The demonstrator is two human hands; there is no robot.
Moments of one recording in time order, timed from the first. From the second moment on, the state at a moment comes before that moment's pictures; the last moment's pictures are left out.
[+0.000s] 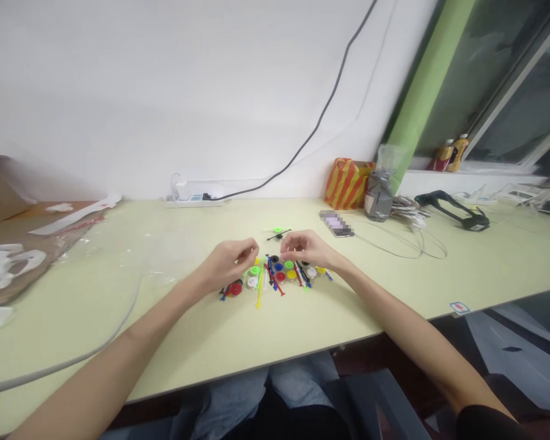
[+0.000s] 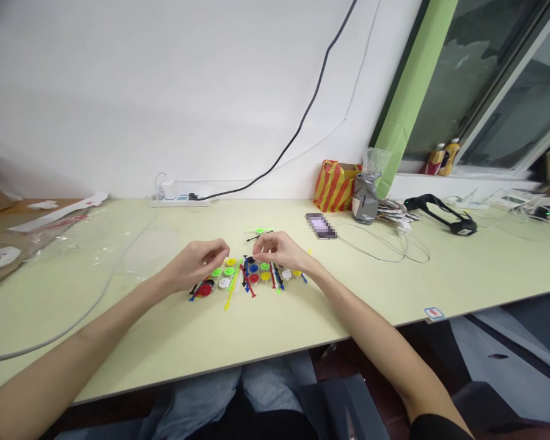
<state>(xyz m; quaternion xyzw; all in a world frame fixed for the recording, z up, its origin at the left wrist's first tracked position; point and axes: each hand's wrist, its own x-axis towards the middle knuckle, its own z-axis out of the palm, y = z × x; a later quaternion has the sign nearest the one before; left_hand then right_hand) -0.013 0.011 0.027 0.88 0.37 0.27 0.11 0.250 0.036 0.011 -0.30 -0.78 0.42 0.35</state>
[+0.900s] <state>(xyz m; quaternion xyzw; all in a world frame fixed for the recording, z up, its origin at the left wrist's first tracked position) -0.030 0.009 0.043 0.90 0.37 0.23 0.01 0.385 0.091 0.023 -0.54 -0.52 0.14 0.65</state>
